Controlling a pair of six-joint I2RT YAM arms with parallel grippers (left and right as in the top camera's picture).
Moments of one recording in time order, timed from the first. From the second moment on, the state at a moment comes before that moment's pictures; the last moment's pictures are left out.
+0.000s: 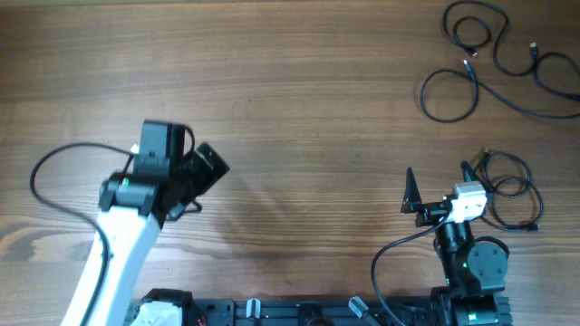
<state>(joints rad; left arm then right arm) -0.13 1.15 0.88 -0.90 0.08 -0.86 0.07 0.02 0.01 0.00 -0.03 -0.05</state>
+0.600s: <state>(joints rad) -0.13 0.58 0.68 -0.85 0.08 -0.70 0.07 0.02 0.01 0.00 -0.03 -0.05</state>
